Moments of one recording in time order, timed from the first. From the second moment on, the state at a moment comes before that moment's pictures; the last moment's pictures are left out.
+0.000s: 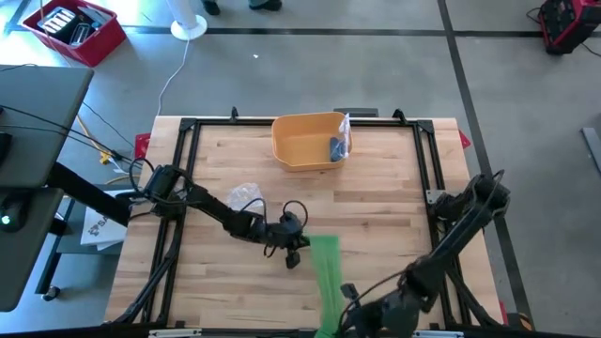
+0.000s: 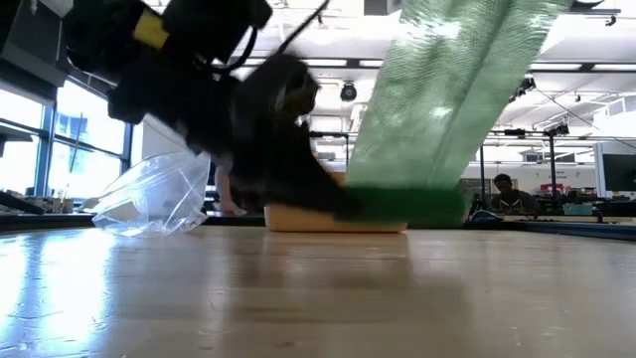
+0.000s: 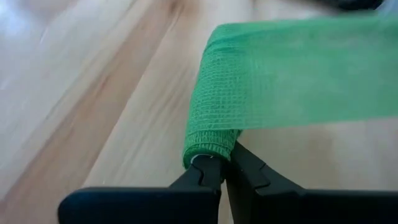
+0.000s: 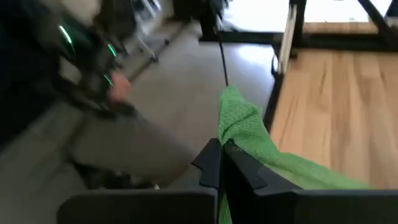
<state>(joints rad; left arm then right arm) -0.29 1.95 0.84 0.54 -0.25 -0.52 0.86 1.77 1.31 0.03 0.31 0.34</state>
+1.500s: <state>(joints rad) -0.52 1.49 0.85 0.35 -0.56 -0.17 0.83 1.62 1.31 -0.59 0.81 0.41</state>
